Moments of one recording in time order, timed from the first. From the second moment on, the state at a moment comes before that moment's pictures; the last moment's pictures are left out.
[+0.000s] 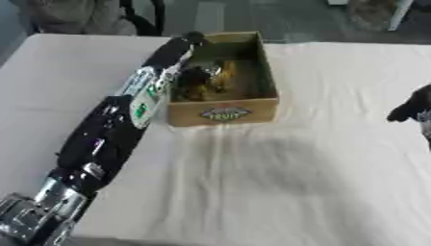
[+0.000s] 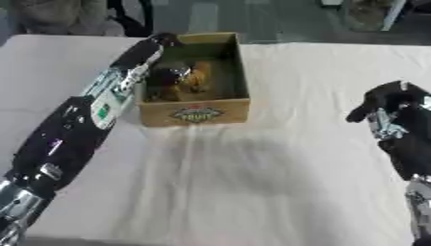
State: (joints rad) left arm -0.85 0.33 -0.19 -1.13 -0.83 0.06 -0.11; right arm -0.33 -0.23 0.05 -1.73 -0.32 -0.14 0.20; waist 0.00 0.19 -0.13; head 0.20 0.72
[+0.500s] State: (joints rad) left arm -0.72 0.39 -0.19 -1.56 -0.53 0.16 -0.06; right arm -0.33 -0.23 0.04 -1.73 -0.32 -0.14 0.20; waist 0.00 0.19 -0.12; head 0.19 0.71
